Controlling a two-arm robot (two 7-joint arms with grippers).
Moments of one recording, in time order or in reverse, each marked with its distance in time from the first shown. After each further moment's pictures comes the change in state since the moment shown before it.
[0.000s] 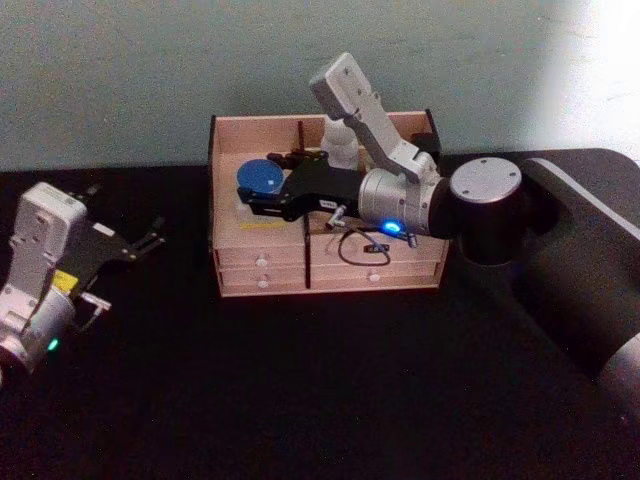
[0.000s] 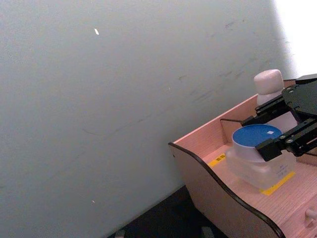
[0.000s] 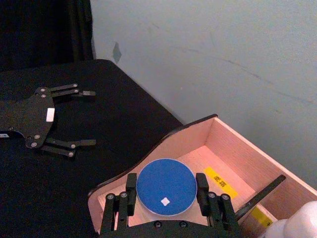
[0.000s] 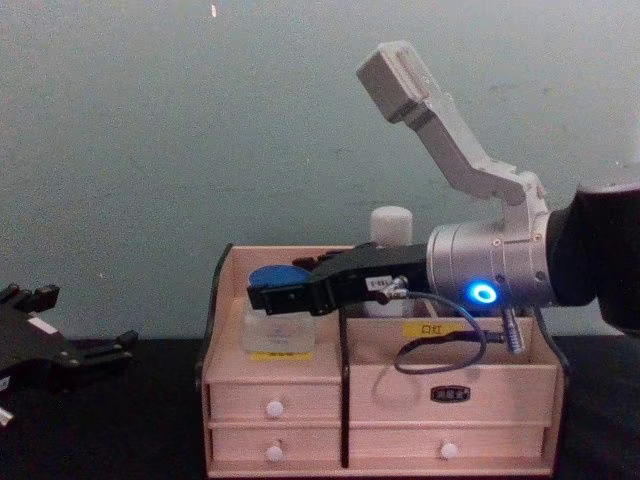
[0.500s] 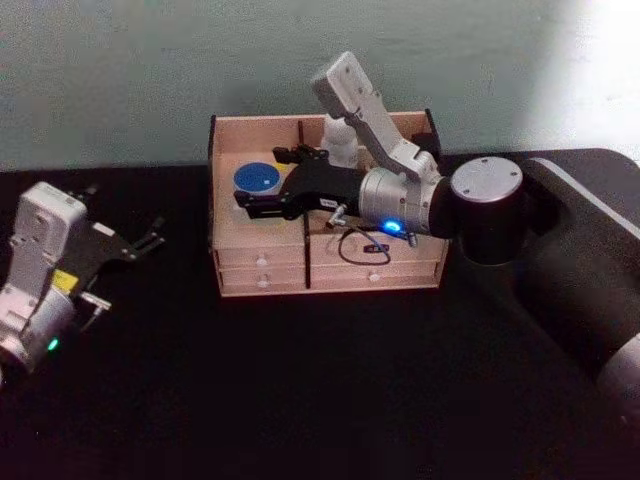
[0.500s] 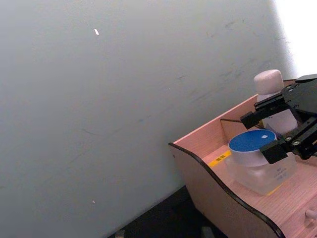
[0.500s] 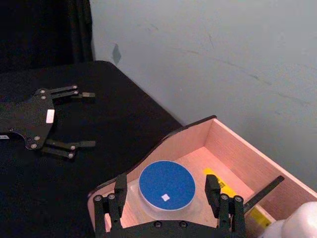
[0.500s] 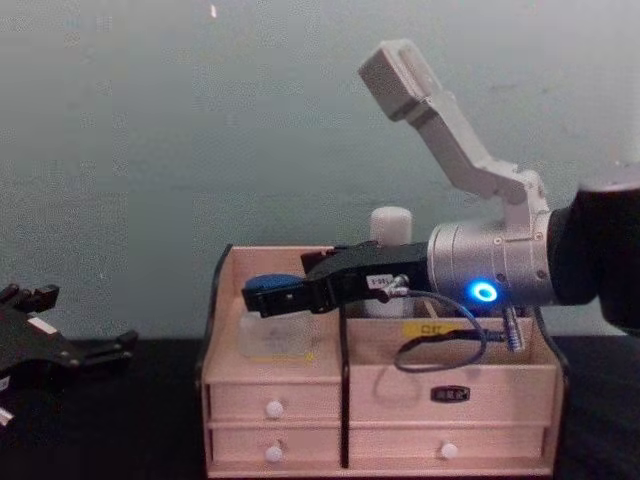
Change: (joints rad) left arm 0.000 0.000 0.000 0.000 0.000 0.000 0.000; right arm 0.000 0.001 0.001 -0.002 0.003 -0.002 -0.001
